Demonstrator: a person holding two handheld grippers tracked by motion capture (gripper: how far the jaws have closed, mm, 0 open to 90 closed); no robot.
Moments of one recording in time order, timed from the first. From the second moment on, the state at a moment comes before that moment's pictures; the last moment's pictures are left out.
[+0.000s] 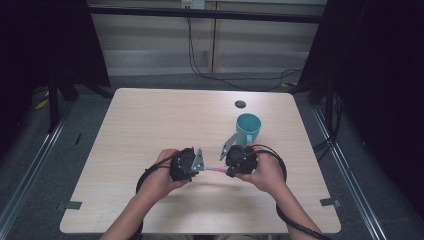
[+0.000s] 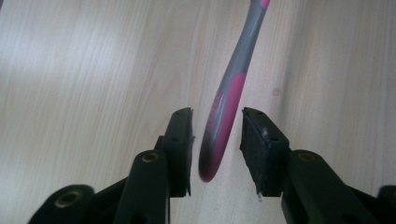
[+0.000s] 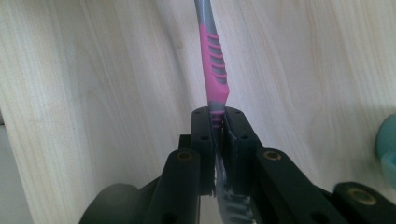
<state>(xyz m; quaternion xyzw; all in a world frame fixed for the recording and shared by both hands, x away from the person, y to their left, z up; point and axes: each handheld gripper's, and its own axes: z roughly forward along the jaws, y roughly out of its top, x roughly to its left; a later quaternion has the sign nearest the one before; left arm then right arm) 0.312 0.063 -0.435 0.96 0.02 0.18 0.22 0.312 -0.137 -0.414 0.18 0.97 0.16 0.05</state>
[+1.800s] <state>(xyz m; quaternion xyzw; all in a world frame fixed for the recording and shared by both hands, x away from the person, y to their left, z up) 0.320 0.103 -0.422 0.94 0.15 0.15 0.25 0.307 -0.200 -0.426 0.32 0.86 0.38 0.09</state>
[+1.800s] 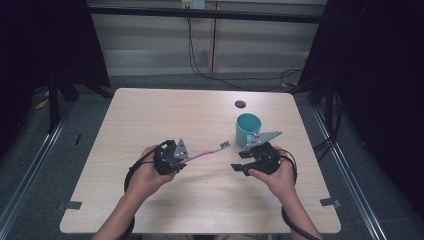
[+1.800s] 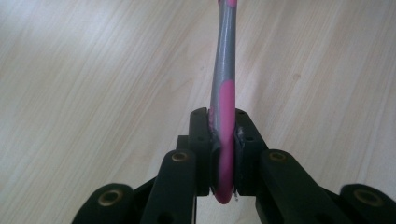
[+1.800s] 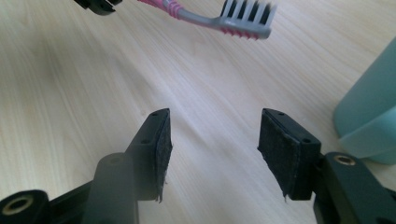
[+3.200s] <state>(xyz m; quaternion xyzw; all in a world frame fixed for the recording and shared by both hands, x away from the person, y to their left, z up) 0.316 0.086 -0.429 0.93 0.18 0.15 0.30 0.314 -0.187 -0.438 0.41 0.76 0.51 0.02</state>
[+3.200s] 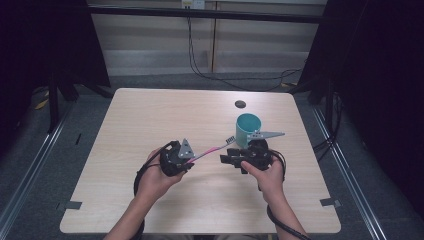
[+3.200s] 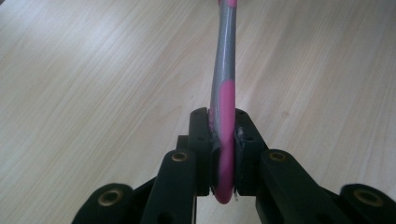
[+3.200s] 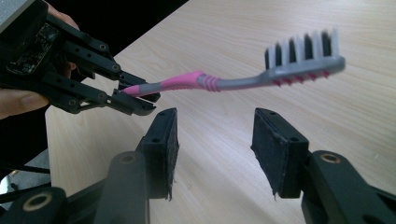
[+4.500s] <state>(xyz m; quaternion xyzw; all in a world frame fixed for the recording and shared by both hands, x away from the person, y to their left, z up) 0.311 0.067 -0.443 0.93 0.19 0.12 0.30 0.321 -0.186 -0.437 0.43 0.68 0.59 -0.03</state>
